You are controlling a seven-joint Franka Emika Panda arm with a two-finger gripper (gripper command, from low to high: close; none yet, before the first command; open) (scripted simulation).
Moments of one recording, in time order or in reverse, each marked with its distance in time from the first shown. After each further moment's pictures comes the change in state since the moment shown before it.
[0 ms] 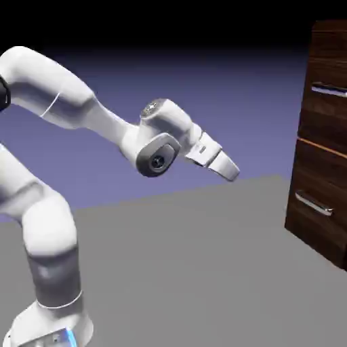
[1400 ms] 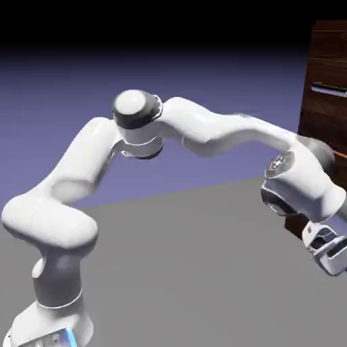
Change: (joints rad) arm 0.657 1.522 -1.419 0.951 1.796 -0.384 0.580
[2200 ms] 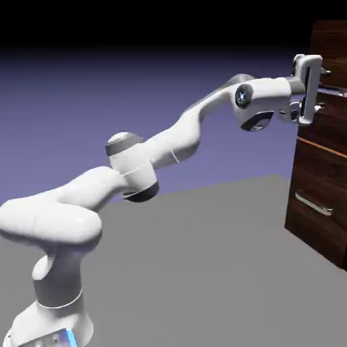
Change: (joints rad) arm 0.123 0.573 -0.559 0.589 0.674 -0.075 0.306
